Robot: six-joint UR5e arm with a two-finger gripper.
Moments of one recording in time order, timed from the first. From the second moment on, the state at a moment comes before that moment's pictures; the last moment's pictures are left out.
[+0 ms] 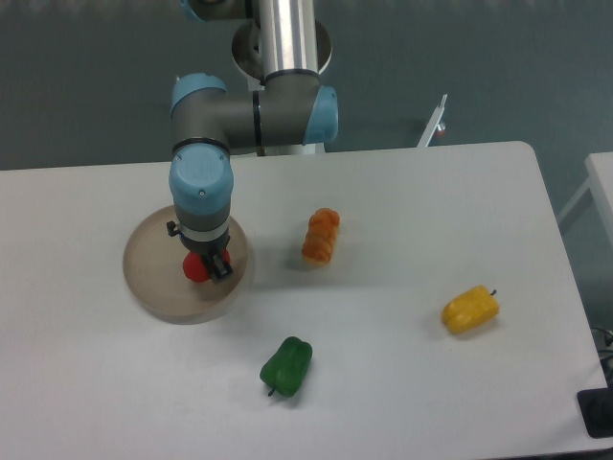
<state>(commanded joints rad) 1.91 -2.01 -1.54 -1.27 1.45 1.11</state>
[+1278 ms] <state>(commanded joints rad) 2.37 -2.01 -1.33 -1.37 1.57 1.58</state>
